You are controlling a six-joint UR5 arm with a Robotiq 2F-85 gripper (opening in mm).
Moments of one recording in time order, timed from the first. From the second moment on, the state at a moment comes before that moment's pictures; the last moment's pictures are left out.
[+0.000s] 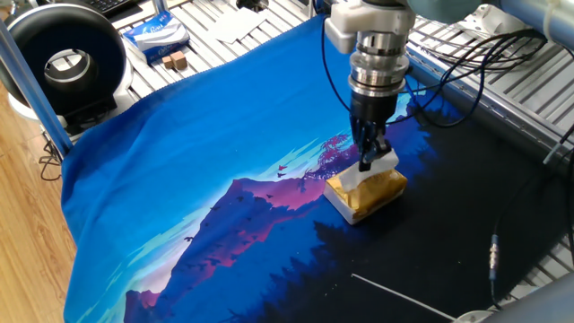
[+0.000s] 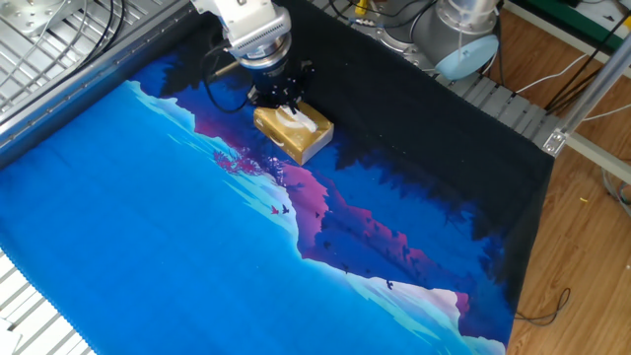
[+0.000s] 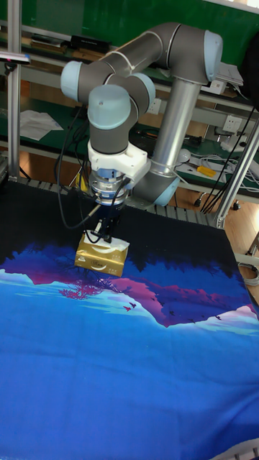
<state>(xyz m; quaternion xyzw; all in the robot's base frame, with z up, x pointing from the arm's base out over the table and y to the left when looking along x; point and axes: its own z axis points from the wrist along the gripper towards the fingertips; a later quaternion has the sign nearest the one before) 0.388 -0.020 0.085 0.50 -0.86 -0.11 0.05</state>
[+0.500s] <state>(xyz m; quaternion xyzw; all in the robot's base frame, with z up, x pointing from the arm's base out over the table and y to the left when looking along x) 0.409 -0.023 0.085 0.49 -0.87 -0.08 0.02</state>
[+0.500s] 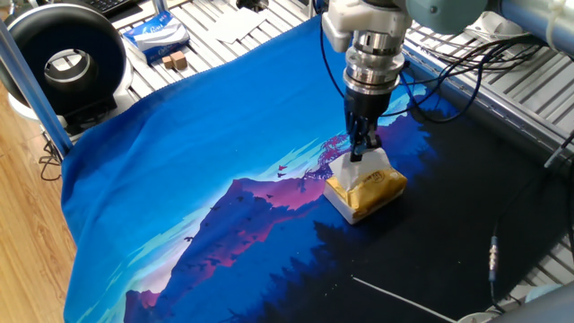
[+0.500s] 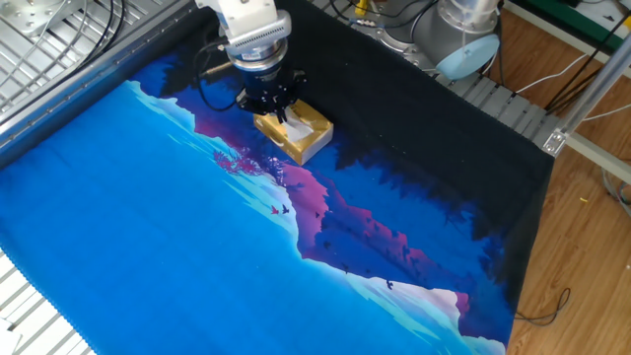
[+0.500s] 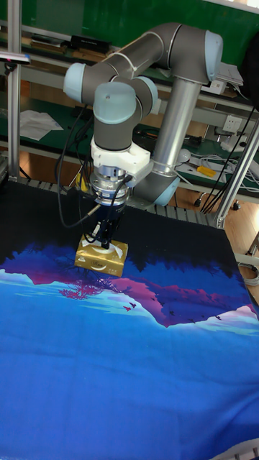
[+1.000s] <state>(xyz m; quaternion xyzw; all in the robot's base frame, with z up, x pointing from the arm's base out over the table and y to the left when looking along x) 0.412 -0.027 0.092 0.49 -0.87 -0.06 0.03</state>
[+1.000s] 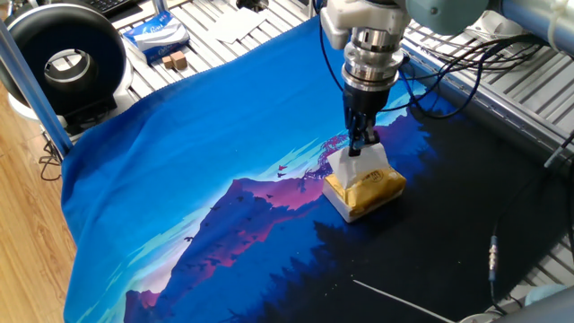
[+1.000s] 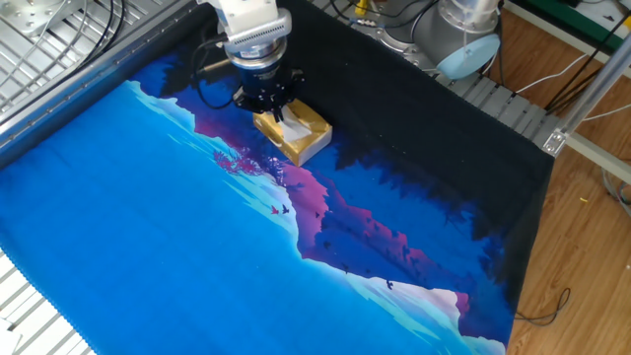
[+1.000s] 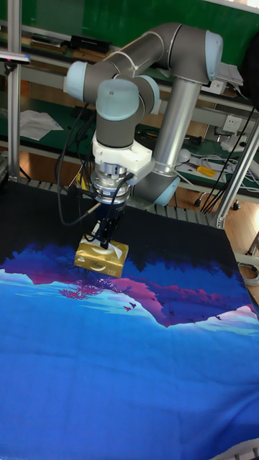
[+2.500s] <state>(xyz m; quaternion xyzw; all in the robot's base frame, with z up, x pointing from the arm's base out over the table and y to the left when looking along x) 0.361 -0.034 0.135 0.44 -0.89 -0.07 0.13</state>
